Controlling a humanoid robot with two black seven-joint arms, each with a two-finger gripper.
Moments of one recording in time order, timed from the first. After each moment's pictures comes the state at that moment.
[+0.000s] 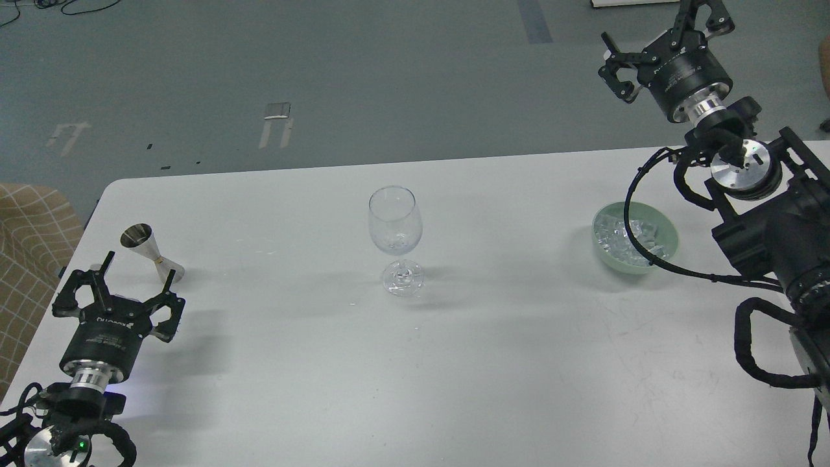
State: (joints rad) left arm 0.00 0.61 -0.96 -1.16 -0.34 -0.44 -0.49; right arm 0.90 -0.16 1.32 0.47 -0.28 0.49 0.05
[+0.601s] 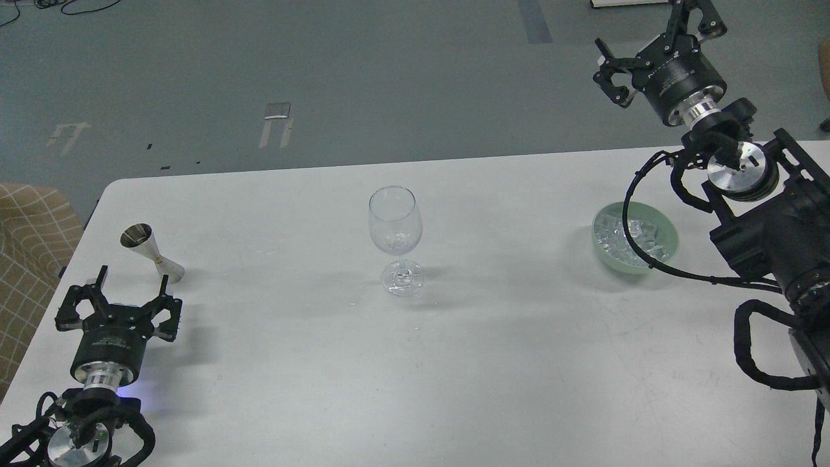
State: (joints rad) left arm -0.01 0.50 -1.03 -1.08 -0.39 -0.42 -0.42; right arm 0.90 -0.16 1.29 0.47 -0.28 0.49 0.05
